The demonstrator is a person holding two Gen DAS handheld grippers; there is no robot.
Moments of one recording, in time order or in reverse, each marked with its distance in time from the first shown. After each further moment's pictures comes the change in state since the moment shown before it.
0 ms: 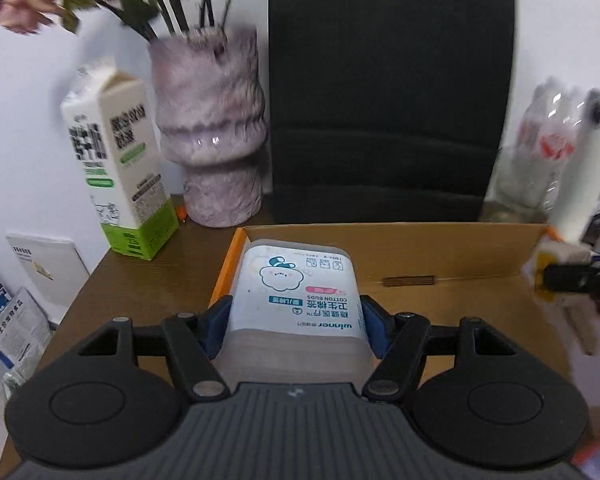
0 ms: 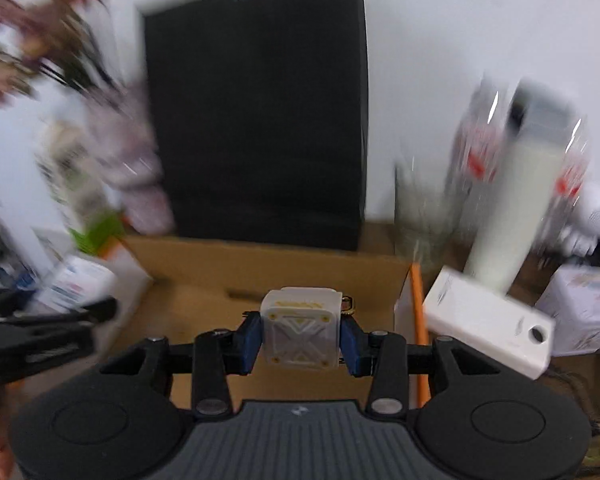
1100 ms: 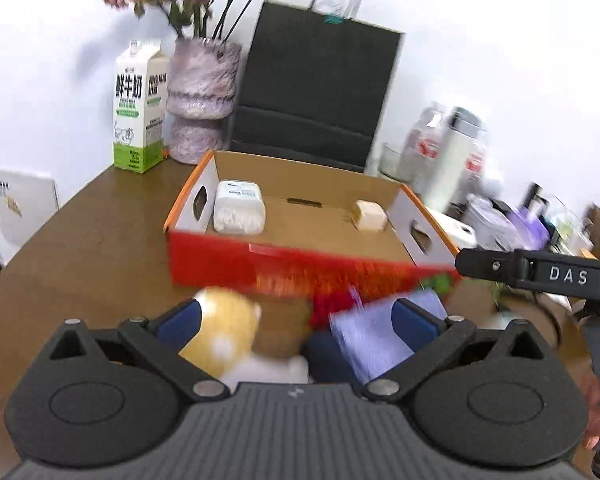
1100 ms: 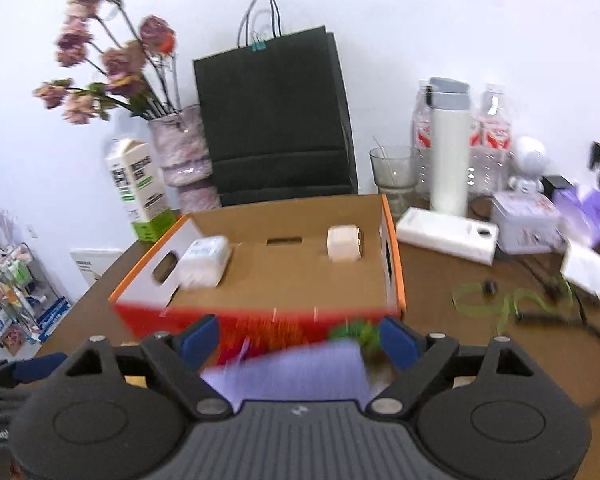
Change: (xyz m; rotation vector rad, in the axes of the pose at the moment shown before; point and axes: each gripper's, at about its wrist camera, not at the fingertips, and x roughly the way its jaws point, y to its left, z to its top) left arm -0.207 0.005 -0.152 -0.127 -0.092 -0.232; right arm -0.178 0.005 -0.167 0.090 -0.191 0.069
